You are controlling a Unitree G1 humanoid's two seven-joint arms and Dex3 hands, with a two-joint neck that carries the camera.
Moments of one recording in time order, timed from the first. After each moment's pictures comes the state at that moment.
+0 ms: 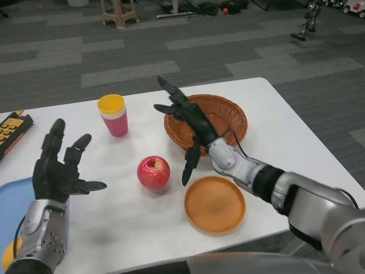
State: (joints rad) left arm -0.26 0.20 -0.14 0.69 -0.75 -0.60 -0.31; right arm -0.63 -0.46 0.88 0.67 0.28 -0.71 -0.45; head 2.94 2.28
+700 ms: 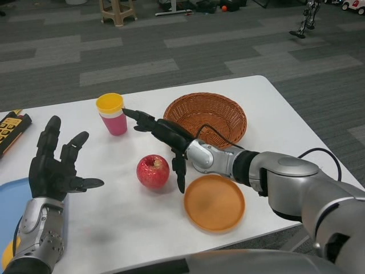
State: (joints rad) left arm -0.27 0.20 -0.13 0.68 -0.75 -0.60 -0.31; right arm -0.84 -0.36 1.27 0.90 0.30 -0.65 -0.42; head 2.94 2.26
